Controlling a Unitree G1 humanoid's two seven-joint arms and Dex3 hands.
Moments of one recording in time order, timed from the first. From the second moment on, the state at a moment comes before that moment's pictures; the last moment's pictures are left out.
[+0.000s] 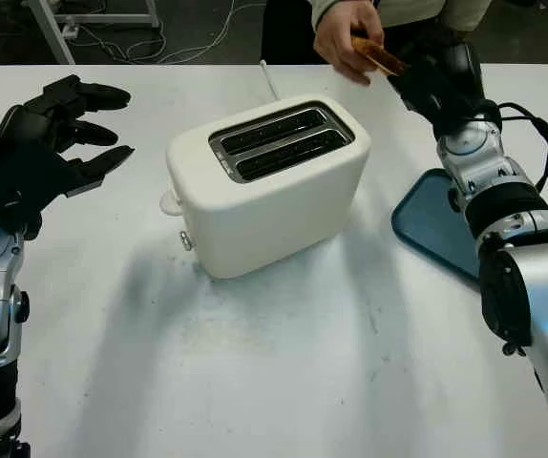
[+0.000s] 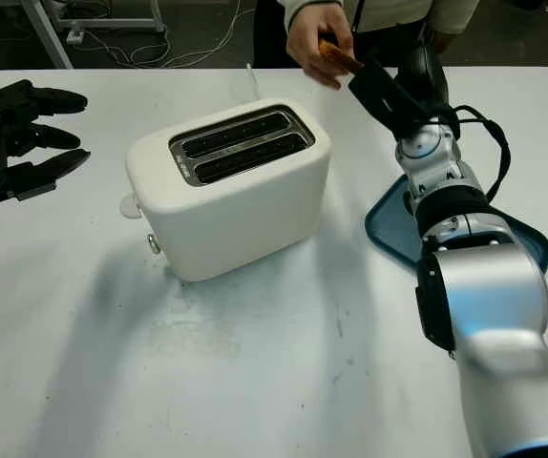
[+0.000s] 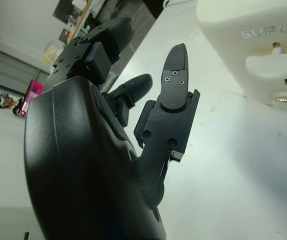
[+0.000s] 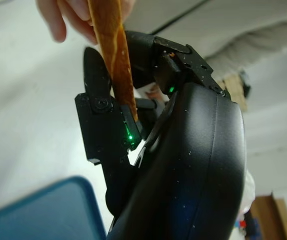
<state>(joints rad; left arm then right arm) -0.32 0.53 0.22 -0.34 0.04 0.40 -0.27 -1.16 -0.43 0.10 1.30 -0.36 -0.26 -0.13</state>
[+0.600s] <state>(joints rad) -0.25 0.47 0.26 -0.37 -0.01 0.38 -0.26 -0.95 -0.49 0.07 1.05 -0.28 -0.37 0.00</state>
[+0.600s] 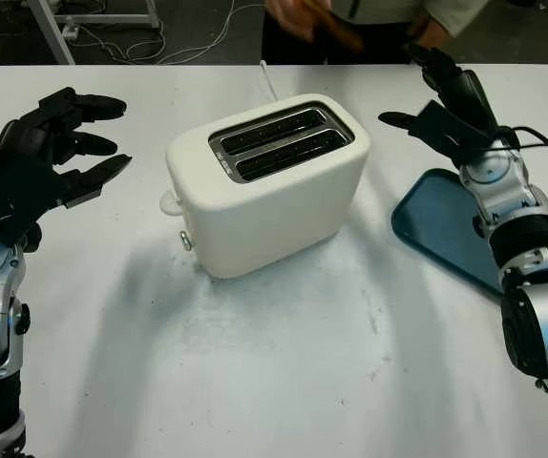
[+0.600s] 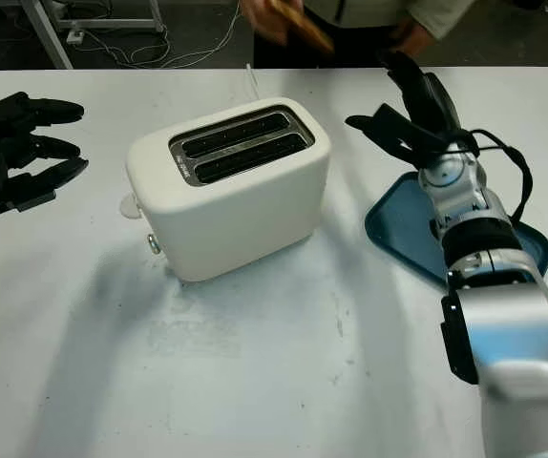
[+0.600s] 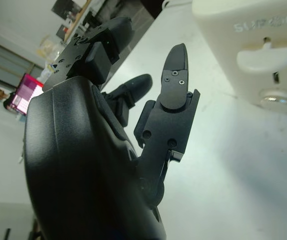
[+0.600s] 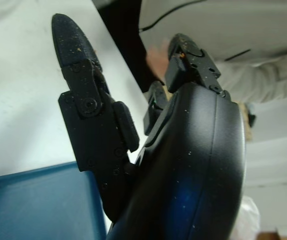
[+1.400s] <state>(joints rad) 0.16 0.14 0.21 -0.70 0.10 0.24 0.03 -0.13 -0.35 -0.03 0.05 -0.08 -0.37 0.13</state>
